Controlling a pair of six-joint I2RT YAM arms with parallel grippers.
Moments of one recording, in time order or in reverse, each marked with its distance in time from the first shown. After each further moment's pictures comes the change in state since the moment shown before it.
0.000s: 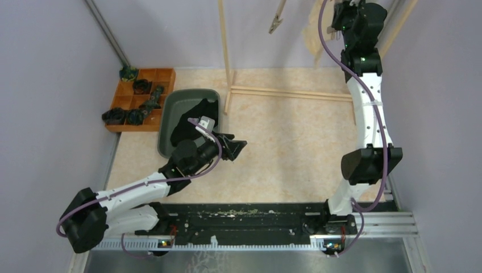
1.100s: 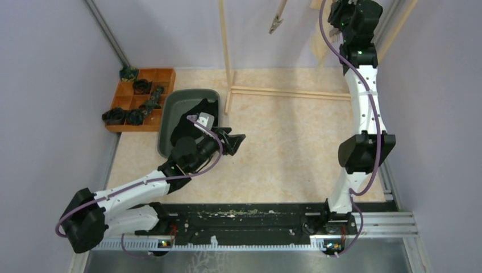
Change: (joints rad) left arm 0.000 0.000 0.050 -0.018 -0.073 0.096; right arm -0.034 0.161 0.132 -0.005 -0.032 0.048
